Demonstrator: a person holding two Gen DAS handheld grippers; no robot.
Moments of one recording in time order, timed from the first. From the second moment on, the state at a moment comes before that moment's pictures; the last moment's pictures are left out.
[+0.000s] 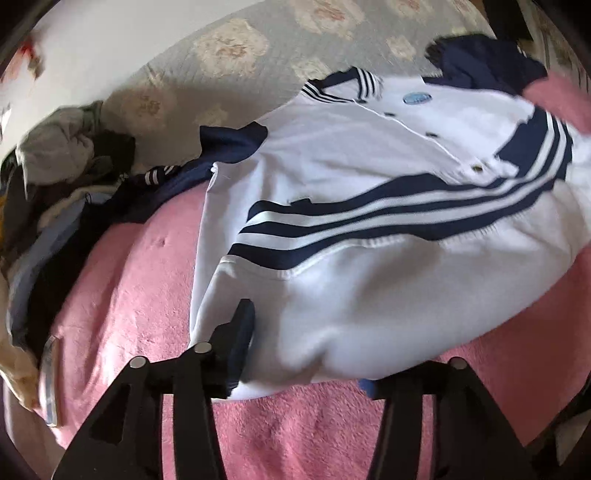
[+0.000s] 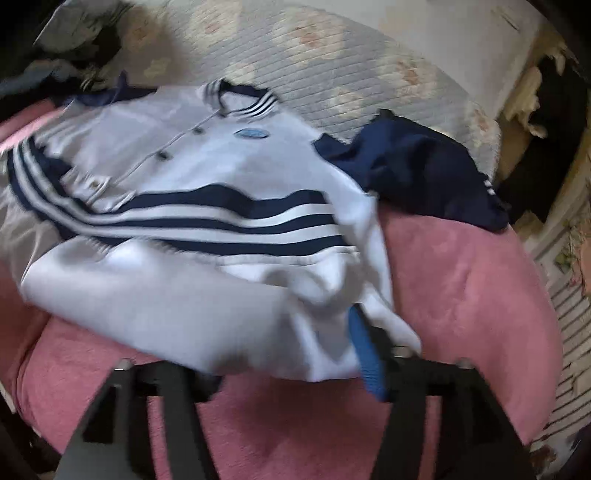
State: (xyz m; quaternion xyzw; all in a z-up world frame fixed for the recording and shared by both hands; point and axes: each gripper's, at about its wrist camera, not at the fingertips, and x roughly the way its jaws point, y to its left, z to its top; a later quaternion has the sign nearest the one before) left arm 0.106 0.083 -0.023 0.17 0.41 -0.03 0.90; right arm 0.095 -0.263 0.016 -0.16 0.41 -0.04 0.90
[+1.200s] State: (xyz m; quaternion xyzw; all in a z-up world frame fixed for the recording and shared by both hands) left arm 0.290 0.175 -0.006 -0.06 0.40 -0.08 0.91; right arm 0.239 -0.390 0.069 0.10 0.38 -0.05 0.92
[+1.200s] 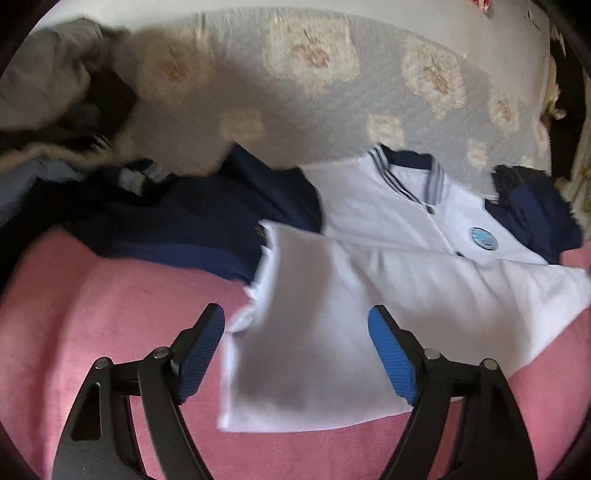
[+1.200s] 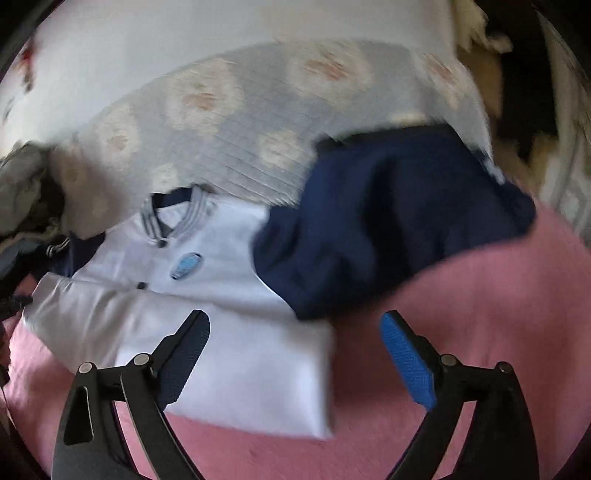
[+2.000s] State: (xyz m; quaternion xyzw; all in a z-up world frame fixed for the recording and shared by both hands) left arm 0.240 0.206 -0.015 -0.10 0.36 0.00 0.93; right arm 0.313 -0.368 0.022 -0.01 0.38 -0.16 0.91
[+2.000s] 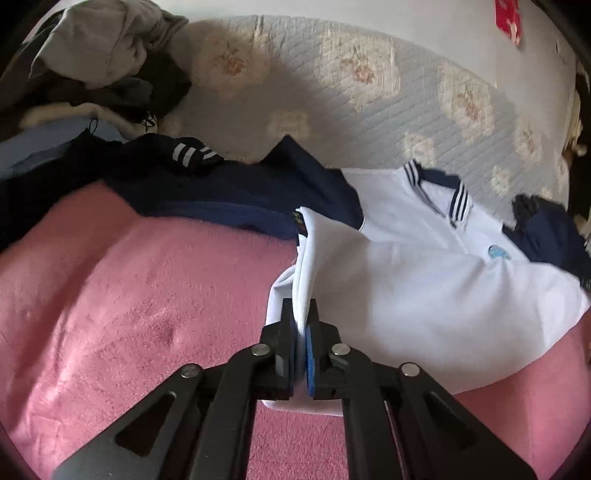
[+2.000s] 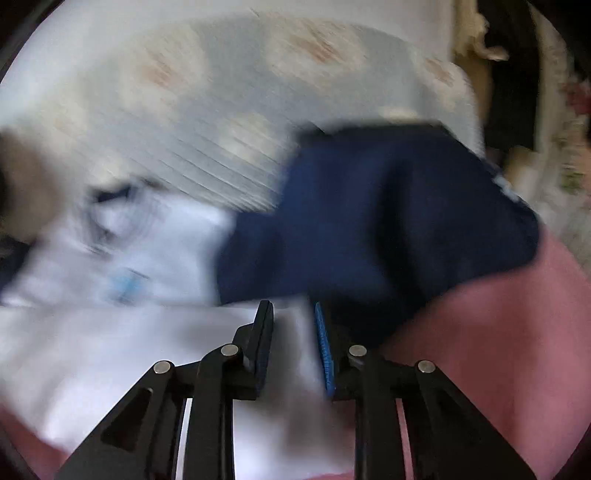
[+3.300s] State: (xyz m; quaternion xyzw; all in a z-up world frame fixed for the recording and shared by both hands) left arm 0.241 0.175 -0.031 -0.10 0.39 -0.01 0.92; right arm 0.325 -0.302 0.004 0.04 0.47 0.02 0.88
